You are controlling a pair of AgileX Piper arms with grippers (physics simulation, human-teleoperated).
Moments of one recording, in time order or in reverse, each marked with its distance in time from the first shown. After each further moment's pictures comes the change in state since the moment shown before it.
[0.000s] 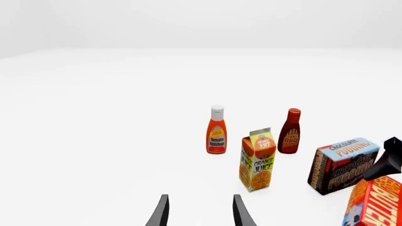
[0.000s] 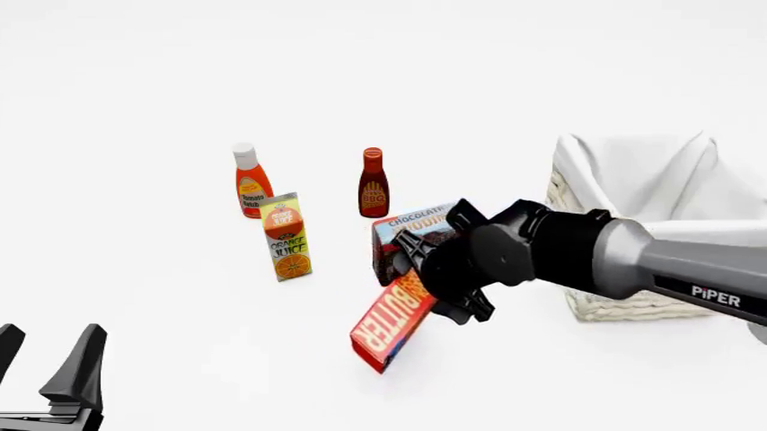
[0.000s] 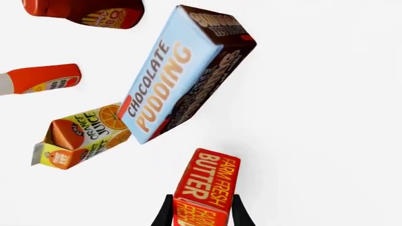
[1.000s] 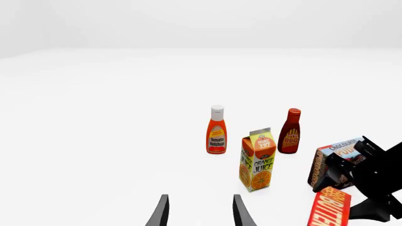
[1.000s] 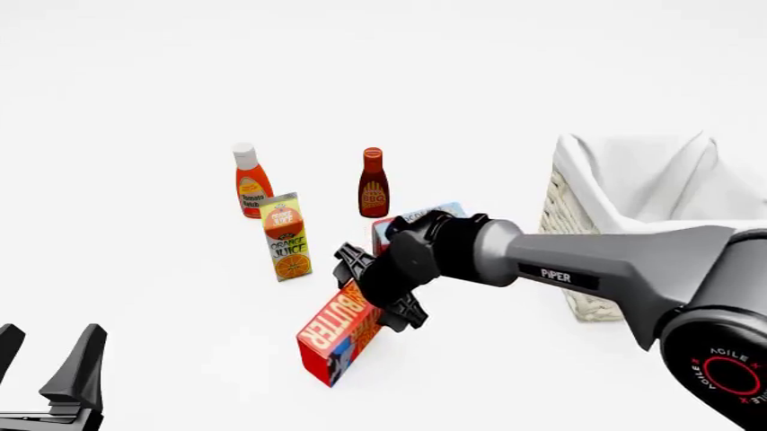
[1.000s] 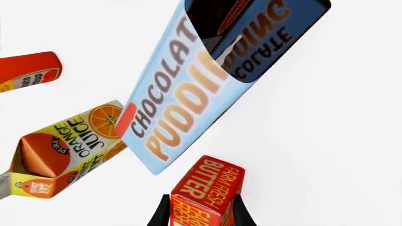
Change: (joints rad) left arm 0.000 0.000 0.000 0.000 0.000; right arm 0.091 0.302 -0.252 0.015 0.067
